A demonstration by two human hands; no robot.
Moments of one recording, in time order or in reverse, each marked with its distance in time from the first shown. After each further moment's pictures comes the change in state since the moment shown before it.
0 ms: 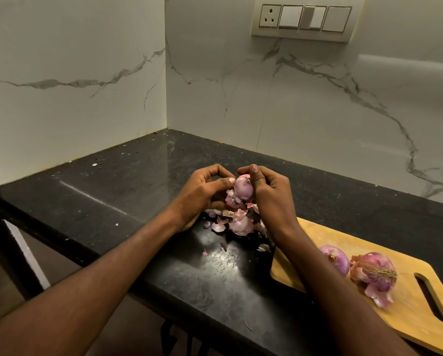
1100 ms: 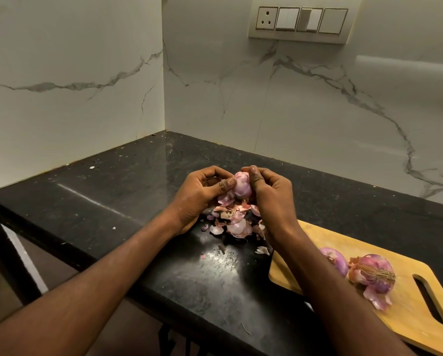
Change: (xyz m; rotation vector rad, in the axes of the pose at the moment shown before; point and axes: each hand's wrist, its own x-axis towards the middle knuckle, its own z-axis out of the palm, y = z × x) left_hand -0.001 0.001 0.002 -0.082 0.016 0.063; right_hand 0.003 -0.001 0.000 0.196 0.032 0.135
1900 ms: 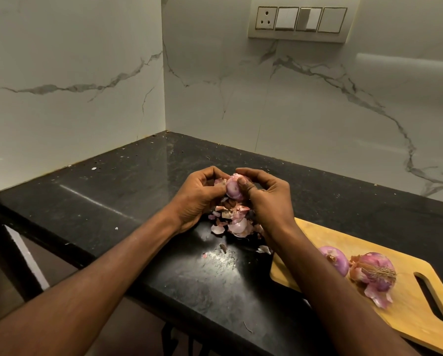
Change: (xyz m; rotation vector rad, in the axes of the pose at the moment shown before) left_hand 0.003 -0.004 -0.005 -0.048 0.011 -0.054; right_hand -0.003 0.004 0.003 0.009 -0.022 0.001
